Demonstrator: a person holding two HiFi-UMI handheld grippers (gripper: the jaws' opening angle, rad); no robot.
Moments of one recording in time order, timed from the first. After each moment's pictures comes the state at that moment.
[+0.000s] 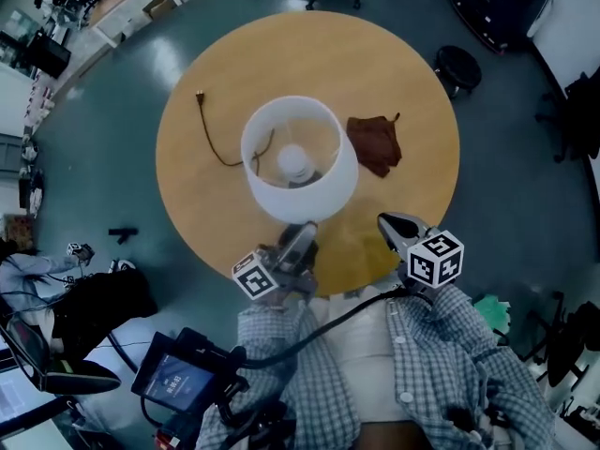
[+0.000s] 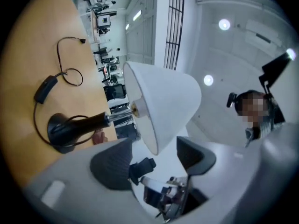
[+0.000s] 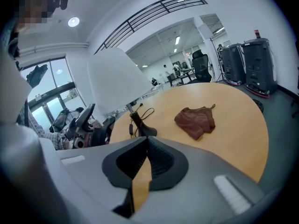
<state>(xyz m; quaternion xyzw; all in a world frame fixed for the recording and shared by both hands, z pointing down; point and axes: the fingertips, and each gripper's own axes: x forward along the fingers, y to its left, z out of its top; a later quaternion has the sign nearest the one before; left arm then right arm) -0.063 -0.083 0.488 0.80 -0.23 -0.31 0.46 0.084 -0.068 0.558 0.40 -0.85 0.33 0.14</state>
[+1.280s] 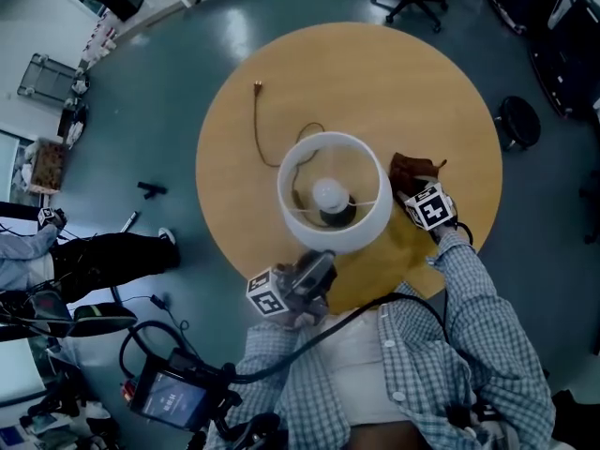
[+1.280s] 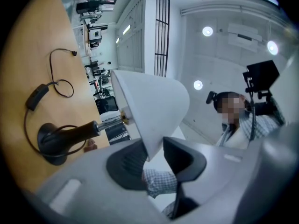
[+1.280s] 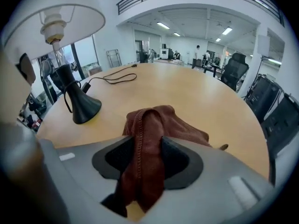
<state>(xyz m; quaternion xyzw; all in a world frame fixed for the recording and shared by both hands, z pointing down) -0.063 -0.080 0.463 0.80 -0.26 -0.37 0.38 0.090 -0.266 0.708 0.28 -0.84 0.16 0.44</state>
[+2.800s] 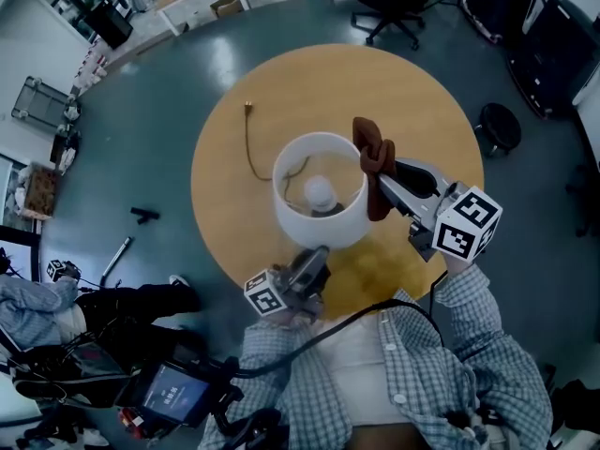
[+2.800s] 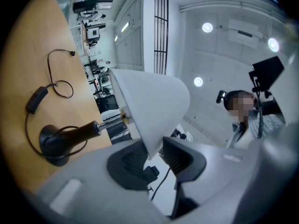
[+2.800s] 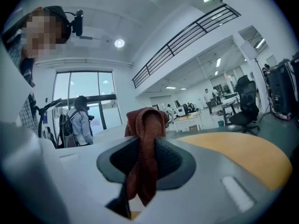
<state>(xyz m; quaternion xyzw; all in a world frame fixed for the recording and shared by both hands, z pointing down) -0.064 -0.079 0.469 0.81 -0.26 -0.35 0.38 0.023 -0.206 0.358 0.23 -0.96 0.17 0.01</state>
